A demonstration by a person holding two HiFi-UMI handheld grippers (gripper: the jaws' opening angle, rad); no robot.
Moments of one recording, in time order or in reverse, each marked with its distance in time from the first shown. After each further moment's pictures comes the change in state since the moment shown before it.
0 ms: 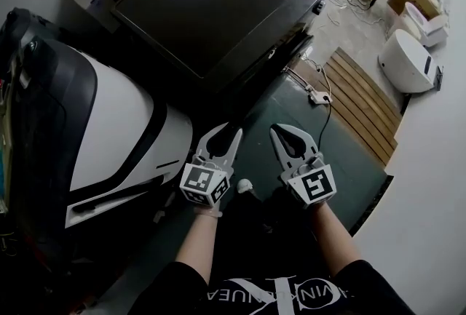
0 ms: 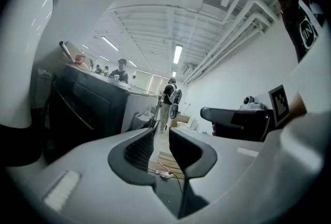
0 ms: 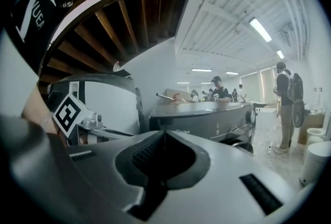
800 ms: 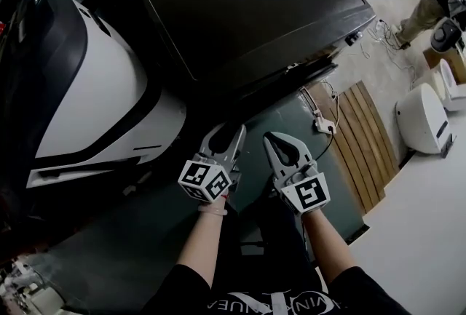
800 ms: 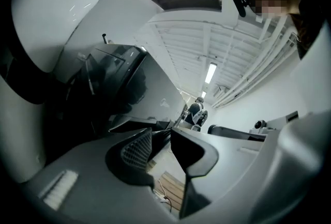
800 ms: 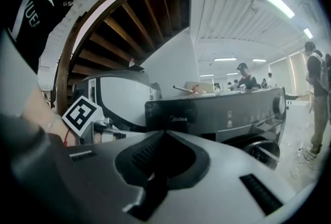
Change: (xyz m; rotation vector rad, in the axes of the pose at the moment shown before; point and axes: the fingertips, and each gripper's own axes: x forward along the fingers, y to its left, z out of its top) left arm 0.070 0.027 -0.027 -0.304 -0.190 0.265; right arm 0.041 -0.047 -0.039 -0.004 0.043 0.311
